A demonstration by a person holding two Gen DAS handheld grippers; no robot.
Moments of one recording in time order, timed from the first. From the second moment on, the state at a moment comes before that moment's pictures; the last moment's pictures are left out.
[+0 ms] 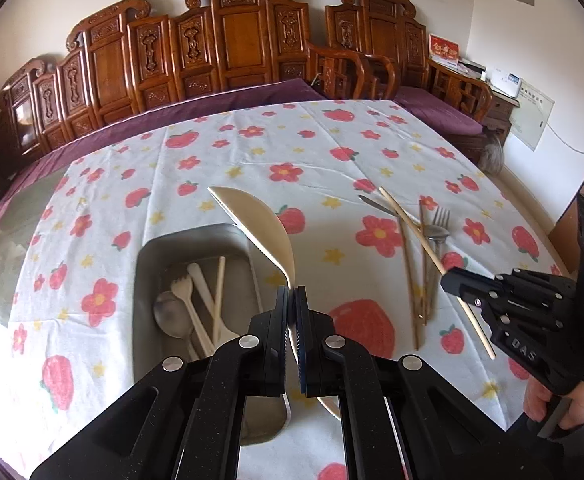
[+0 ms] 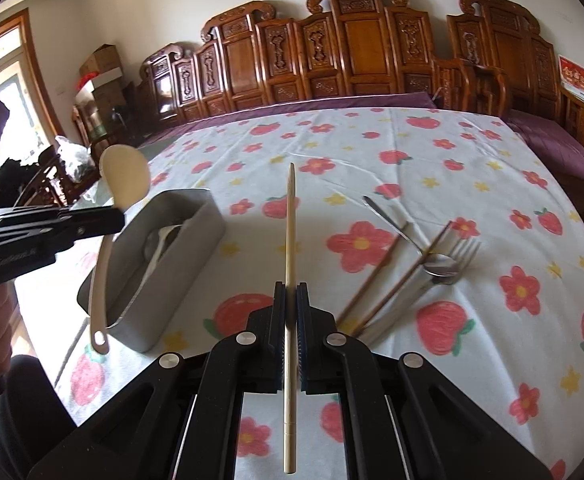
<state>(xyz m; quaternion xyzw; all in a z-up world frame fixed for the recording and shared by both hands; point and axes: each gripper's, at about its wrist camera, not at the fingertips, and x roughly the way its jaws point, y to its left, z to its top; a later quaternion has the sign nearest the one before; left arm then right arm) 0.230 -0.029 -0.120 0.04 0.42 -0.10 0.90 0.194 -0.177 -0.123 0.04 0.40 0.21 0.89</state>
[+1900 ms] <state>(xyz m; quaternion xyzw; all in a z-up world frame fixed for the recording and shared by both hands) 0.238 0.065 -0.163 -0.01 0.43 -0.05 0.90 0.193 -0.143 -0.133 0.02 0.42 0.24 0.88</state>
